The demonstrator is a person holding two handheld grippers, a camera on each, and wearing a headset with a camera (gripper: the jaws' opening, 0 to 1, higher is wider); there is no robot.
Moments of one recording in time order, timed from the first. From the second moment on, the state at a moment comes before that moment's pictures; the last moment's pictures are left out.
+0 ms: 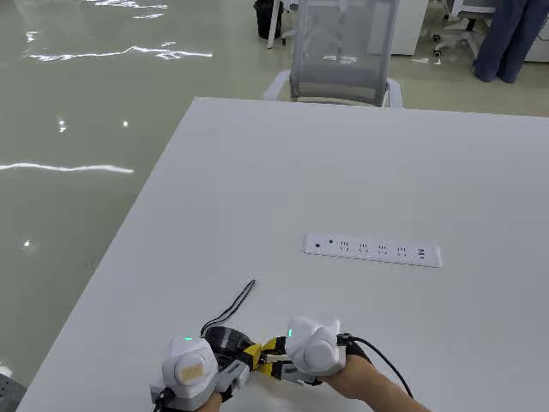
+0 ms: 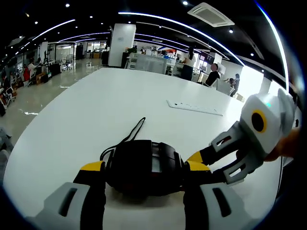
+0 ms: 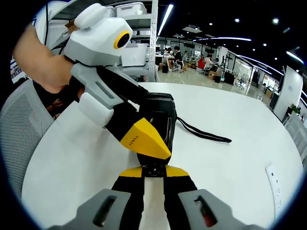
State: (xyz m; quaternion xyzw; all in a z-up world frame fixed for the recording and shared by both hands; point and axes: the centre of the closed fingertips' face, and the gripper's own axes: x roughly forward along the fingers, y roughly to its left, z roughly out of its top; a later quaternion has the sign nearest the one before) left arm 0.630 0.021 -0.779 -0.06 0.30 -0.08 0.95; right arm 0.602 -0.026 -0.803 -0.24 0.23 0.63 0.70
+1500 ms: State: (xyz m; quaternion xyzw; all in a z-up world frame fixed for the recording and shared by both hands) left arm 0.604 0.040 -0.761 -0.01 0.29 -0.11 0.95; right arm 0.599 -0.059 -0.791 -0.24 0.25 0.58 0.74
